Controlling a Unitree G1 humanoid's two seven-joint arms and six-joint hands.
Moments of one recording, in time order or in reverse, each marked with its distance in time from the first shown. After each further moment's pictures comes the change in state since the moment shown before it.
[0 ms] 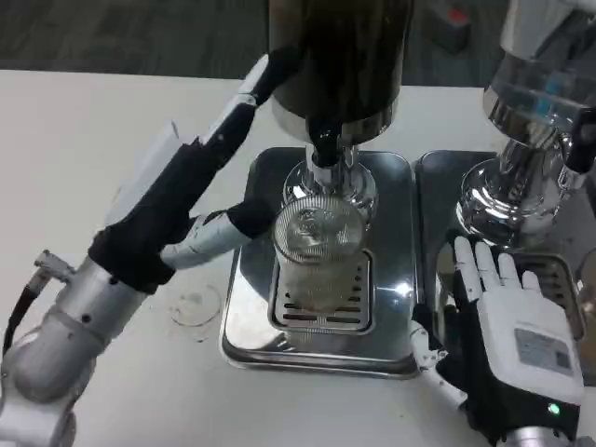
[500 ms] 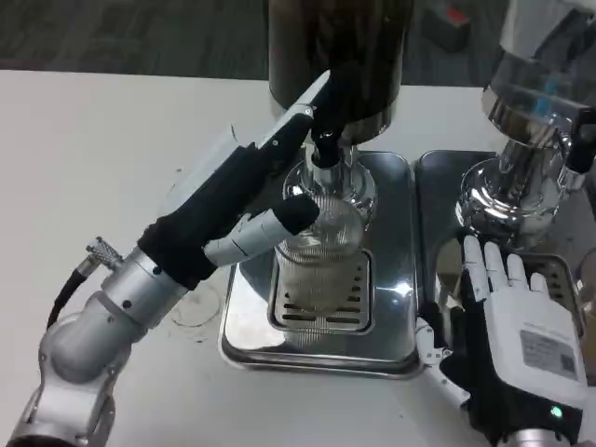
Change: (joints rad) left arm -0.053 -0.090 0.019 0.066 -0.019 0.033 -0.159; right arm 0.009 0.033 -0.005 0.001 0.000 0.011 -0.025
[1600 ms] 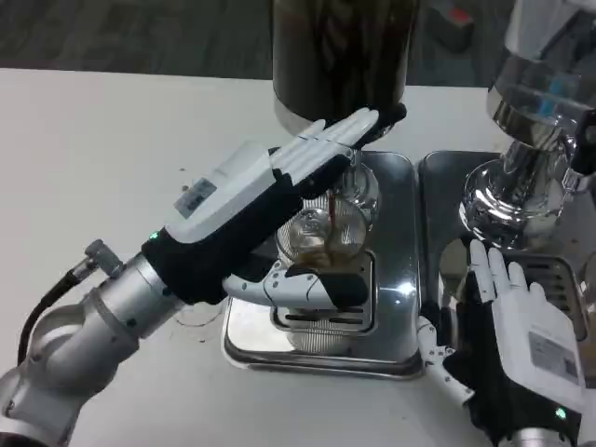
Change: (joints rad) left arm 0.015 0.088 0.016 -0.089 0.455 -0.134 0.266; right arm -0.005 0.012 -0.032 0.011 0.131 -0.036 0.000
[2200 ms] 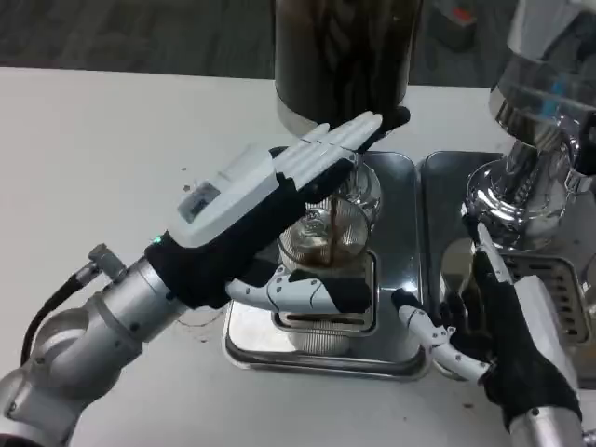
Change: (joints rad) left arm 0.003 0.017 -0.036 -0.004 0.007 0.000 0.045; right arm -0.039 -0.010 -0.146 0.006 0.469 -0.217 0.135
